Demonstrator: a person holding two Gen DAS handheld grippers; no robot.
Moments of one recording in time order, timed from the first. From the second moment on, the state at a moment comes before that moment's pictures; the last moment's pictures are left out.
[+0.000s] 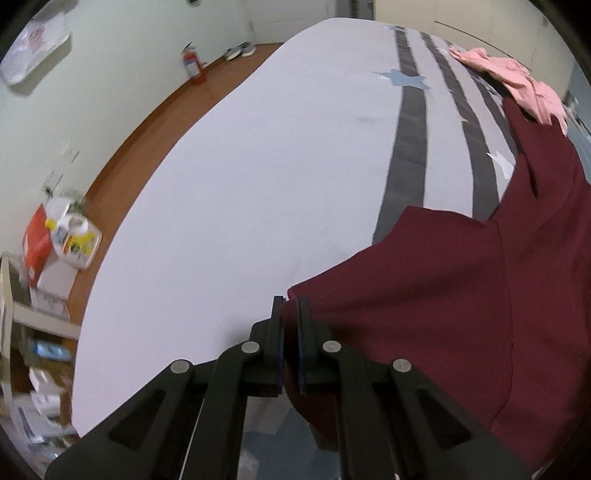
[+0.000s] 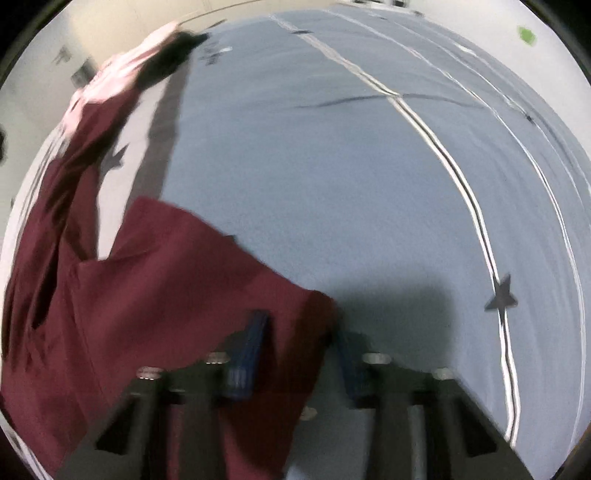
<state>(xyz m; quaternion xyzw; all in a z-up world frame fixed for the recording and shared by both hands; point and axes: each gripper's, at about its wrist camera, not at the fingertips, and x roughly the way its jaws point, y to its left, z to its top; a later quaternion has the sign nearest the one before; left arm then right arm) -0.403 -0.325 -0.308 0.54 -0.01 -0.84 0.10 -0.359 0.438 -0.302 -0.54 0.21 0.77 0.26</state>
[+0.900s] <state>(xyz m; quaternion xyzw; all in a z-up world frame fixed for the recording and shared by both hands) -0.427 -0.311 -0.248 0.48 0.05 -0.87 0.13 -0.345 0.440 -0.243 -0.51 0.19 0.76 0.36</state>
